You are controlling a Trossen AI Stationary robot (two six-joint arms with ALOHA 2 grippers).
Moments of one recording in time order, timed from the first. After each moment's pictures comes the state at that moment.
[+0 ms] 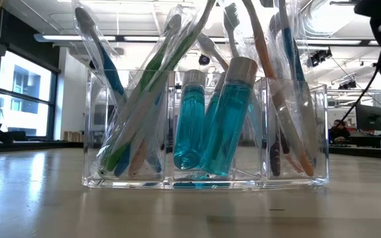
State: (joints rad) left arm -0.67 1.72 0.76 1.28 -0.64 0.15; right arm 1.16 0.47 0.49 -0.59 1.30 0.71
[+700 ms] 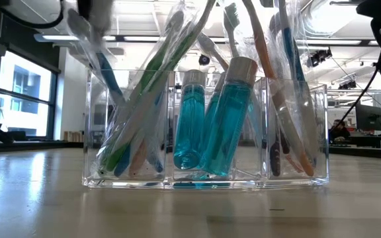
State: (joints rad) left arm -0.72 1.96 0.75 1.56 -0.67 0.16; right arm 1.16 0.48 0.45 -0.49 1.28 0.68
